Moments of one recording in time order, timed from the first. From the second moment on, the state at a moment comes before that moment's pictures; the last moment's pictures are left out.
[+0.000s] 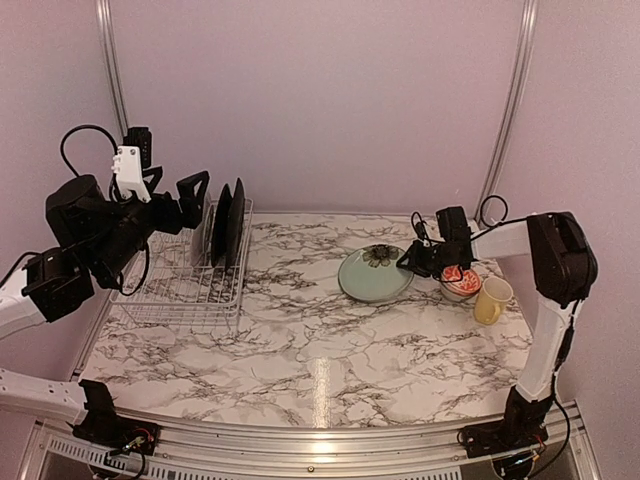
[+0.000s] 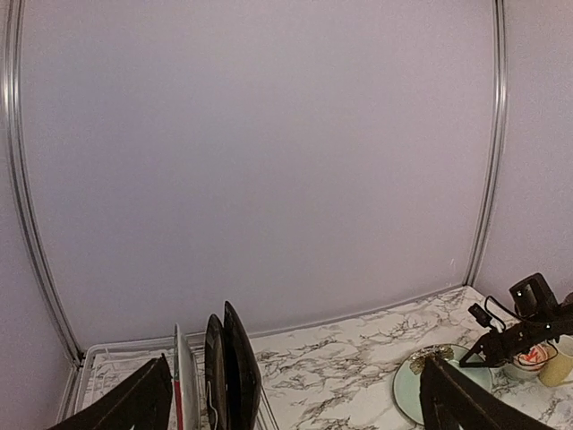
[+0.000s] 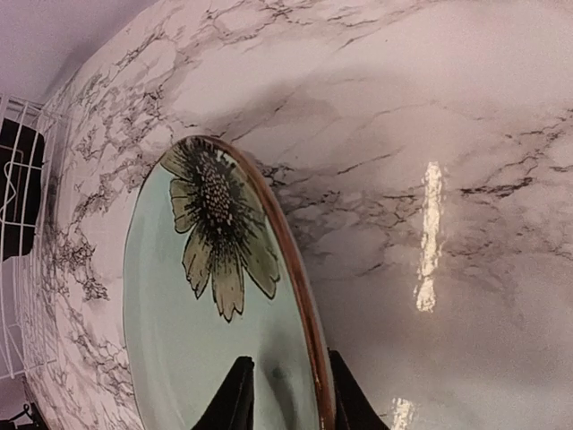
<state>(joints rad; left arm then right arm) -0.93 0.93 0.95 0.08 -0.61 0.03 0.20 1.93 1.18 -0.06 -0.44 0.46</state>
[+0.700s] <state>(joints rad) -0.79 0.91 0.94 0.14 -0.73 0.06 0.26 1.97 1.31 -0.28 -0.15 0.23</state>
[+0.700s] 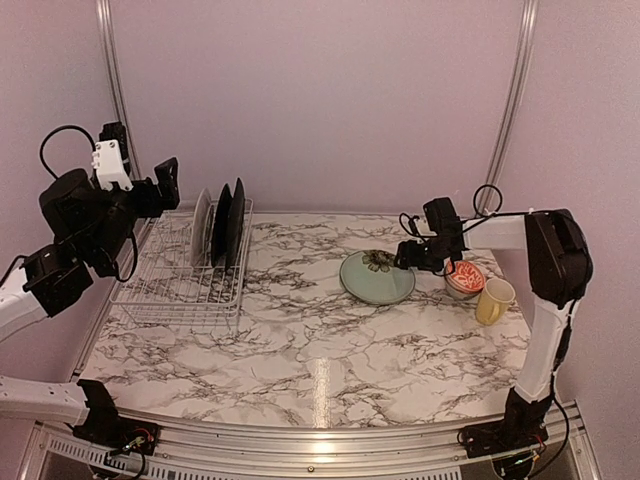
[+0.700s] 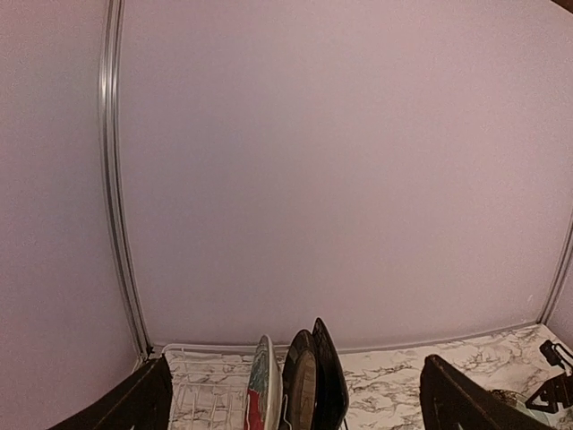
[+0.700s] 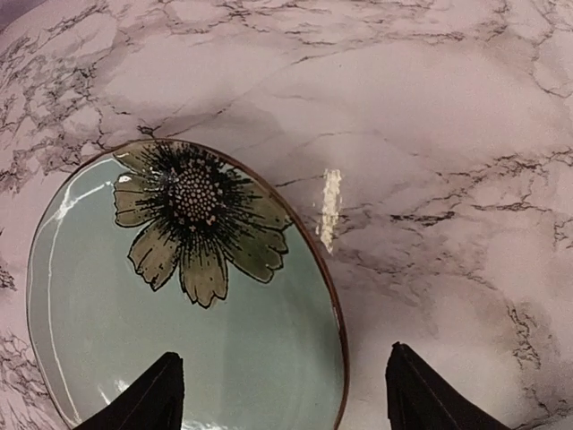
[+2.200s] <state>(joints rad) -0.18 1.77 1.45 -0.40 0.16 -0.33 0.46 1.41 1.06 -0.40 -0.13 0.26</state>
